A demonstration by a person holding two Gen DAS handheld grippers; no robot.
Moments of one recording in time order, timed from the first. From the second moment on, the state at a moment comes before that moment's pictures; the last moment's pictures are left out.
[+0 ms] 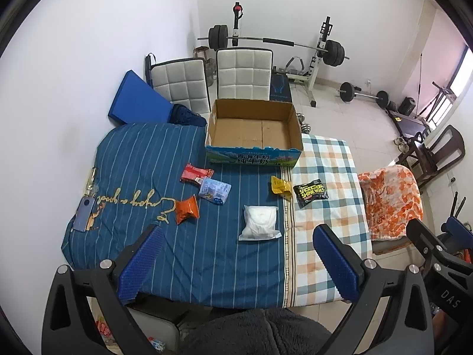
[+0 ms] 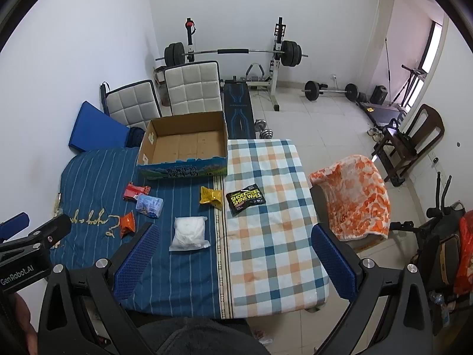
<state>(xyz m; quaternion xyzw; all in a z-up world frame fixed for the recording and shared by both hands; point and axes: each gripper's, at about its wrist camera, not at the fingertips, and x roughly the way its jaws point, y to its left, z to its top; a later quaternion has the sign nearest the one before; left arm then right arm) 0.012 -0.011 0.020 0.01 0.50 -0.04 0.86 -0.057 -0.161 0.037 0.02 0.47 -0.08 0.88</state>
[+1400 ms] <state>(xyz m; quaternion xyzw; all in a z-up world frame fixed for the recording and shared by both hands) -0.008 -0.010 0.018 0.00 0.50 -0.03 0.87 -0.074 -0.169 0.037 0.03 0.46 -0.08 0.88</state>
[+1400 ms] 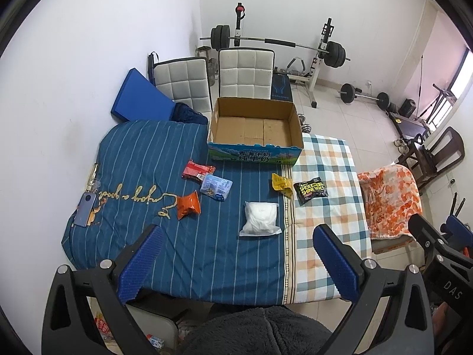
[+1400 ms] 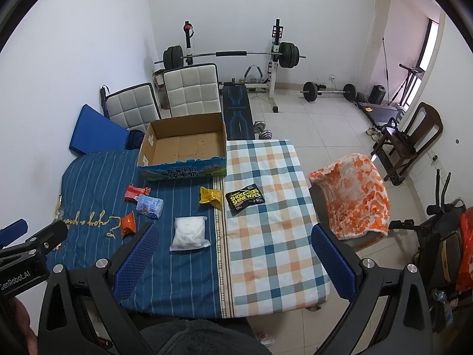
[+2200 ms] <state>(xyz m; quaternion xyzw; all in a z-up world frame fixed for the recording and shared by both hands) -0.011 0.000 0.030 -0.01 0.48 -0.04 0.88 -0.076 -0.153 0.048 0.02 0.45 -0.07 0.89</state>
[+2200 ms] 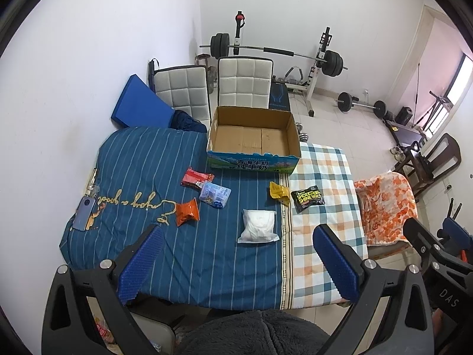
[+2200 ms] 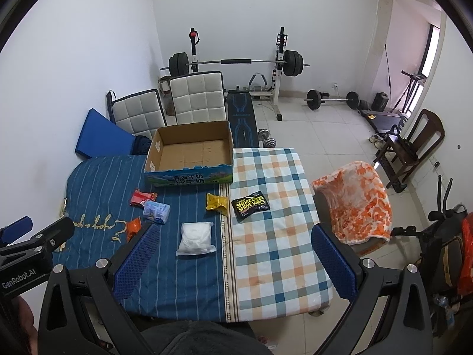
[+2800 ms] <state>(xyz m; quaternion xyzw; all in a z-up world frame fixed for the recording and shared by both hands) 0.036 -0.003 -0.004 -0.01 0.51 -0.02 0.86 -0.022 -0.167 0.013 0.03 0.48 -0.09 0.87</state>
